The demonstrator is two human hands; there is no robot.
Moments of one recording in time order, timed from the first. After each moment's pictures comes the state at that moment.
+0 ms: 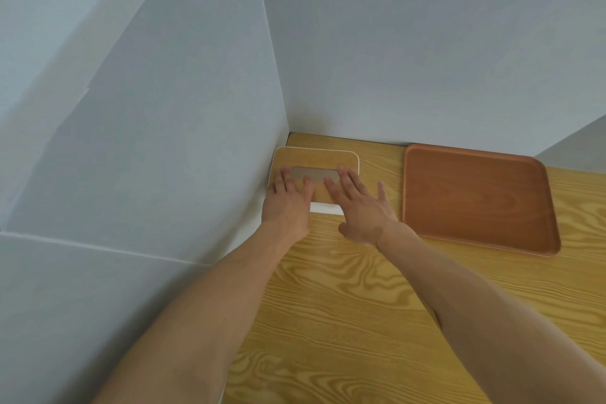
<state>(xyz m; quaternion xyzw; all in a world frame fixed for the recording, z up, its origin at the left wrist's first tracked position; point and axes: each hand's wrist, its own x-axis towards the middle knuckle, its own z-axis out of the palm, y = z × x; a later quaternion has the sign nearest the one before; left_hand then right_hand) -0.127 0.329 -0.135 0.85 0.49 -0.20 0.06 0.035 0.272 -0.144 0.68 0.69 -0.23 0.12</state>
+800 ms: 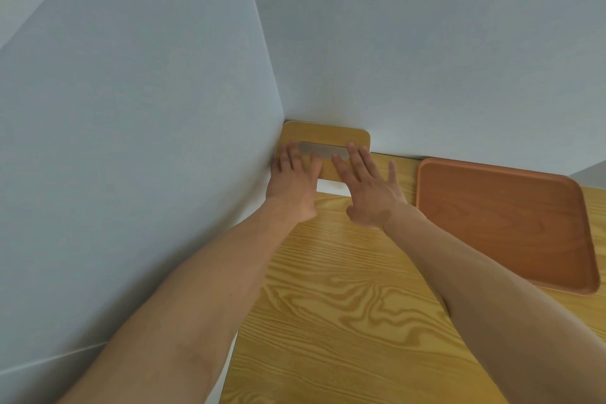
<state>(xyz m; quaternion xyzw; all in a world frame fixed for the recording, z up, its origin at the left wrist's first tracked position) -0.092 0.407 -0.149 0.85 0.49 -0.19 0.04 0.068 0.346 -0.157 0.69 0.68 -0.21 0.11</state>
